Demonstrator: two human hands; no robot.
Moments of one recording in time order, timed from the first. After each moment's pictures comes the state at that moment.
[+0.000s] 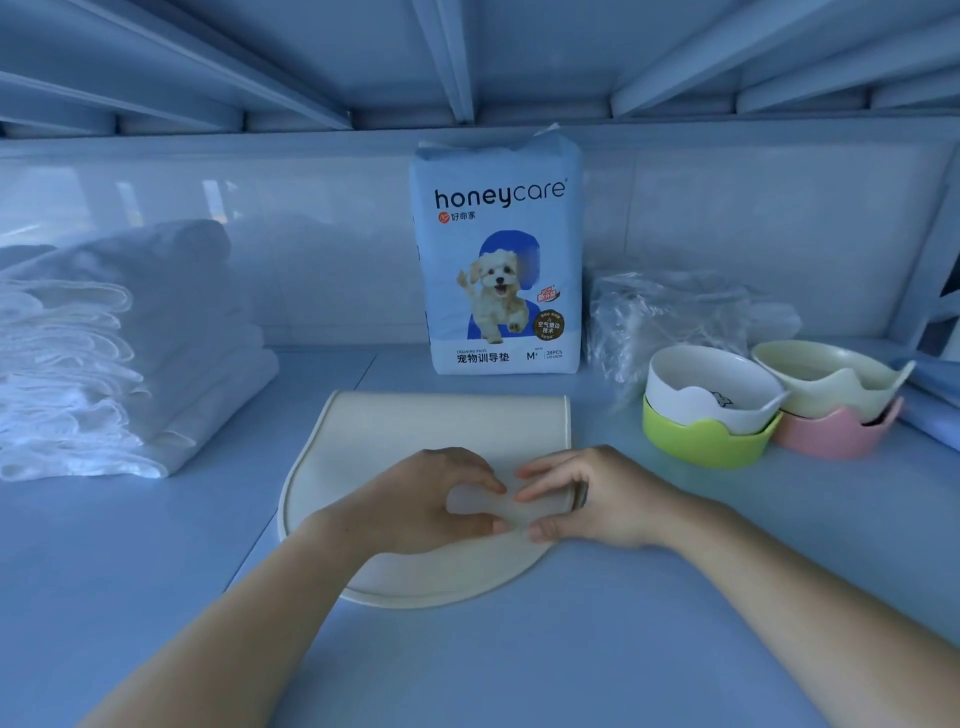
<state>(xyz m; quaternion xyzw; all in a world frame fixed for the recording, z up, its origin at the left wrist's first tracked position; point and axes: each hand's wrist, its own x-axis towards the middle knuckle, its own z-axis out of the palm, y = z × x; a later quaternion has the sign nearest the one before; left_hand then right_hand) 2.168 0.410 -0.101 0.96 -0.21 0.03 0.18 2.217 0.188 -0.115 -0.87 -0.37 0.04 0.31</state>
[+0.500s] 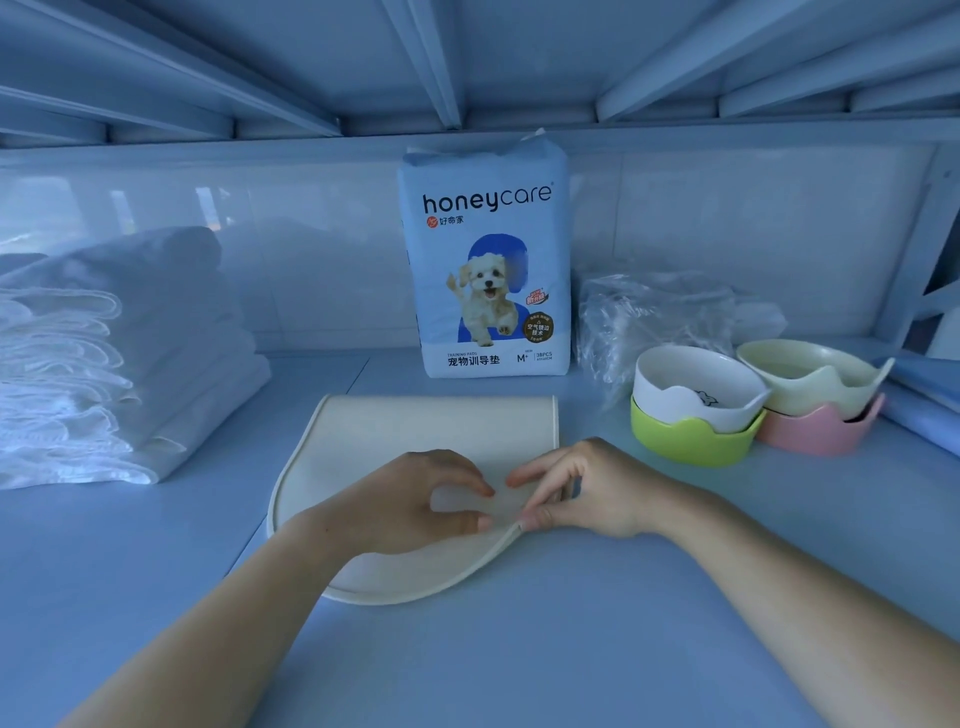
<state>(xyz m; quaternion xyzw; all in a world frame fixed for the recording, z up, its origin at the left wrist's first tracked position) 2.164 0.410 -0.098 0.96 -0.21 0.01 0.21 2.211 0.183 -0.101 -0.87 -0.38 0.06 0.32</state>
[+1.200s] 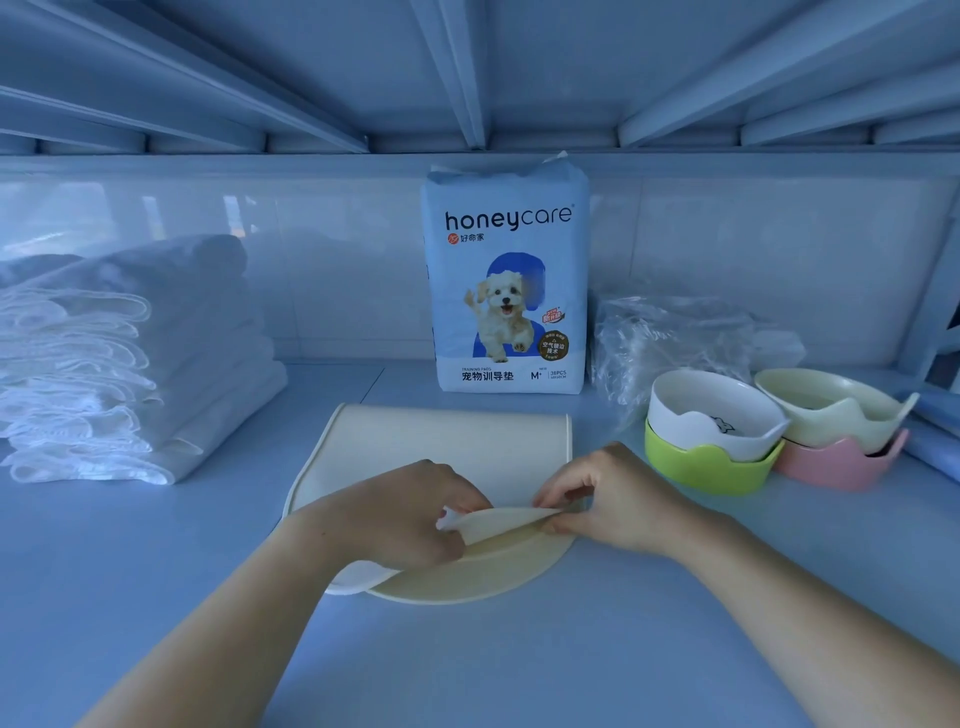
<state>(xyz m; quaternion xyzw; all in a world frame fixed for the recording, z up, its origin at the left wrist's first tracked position) 2.148 0.409 -0.073 0.97 -0.20 -0.06 0.16 2.212 0.179 -0.096 -0.88 -0.36 -0.03 0.30</state>
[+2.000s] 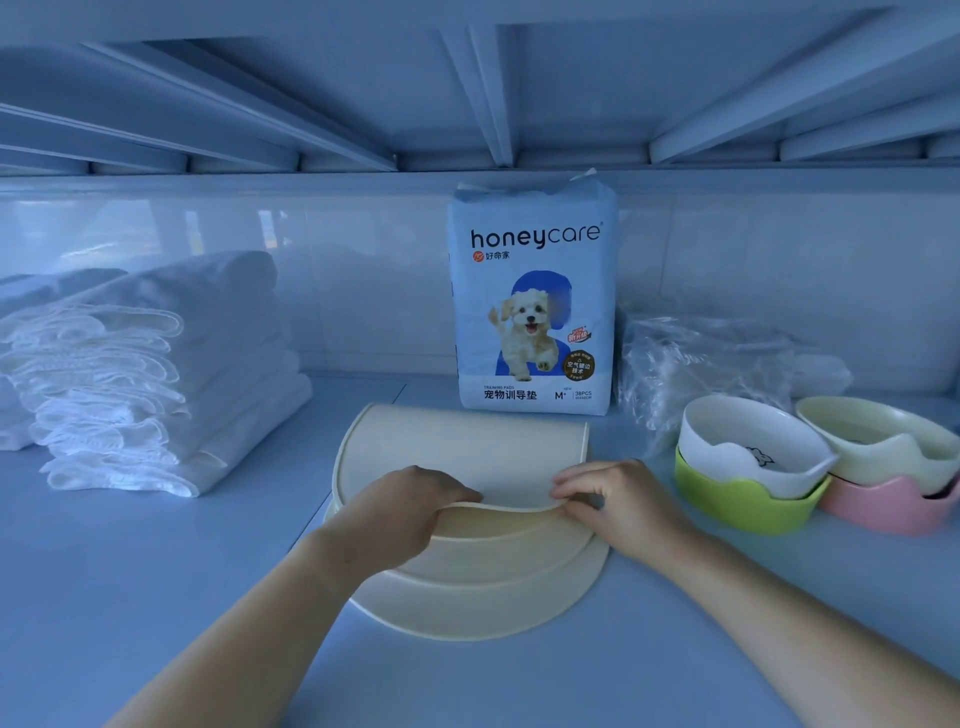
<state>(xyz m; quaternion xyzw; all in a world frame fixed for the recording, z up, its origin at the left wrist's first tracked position) 2.178 0.436 -0.095 0.99 -0.14 0.08 0.06 2.254 0.192 -0.114 -0.86 -0.37 -0.17 0.30</state>
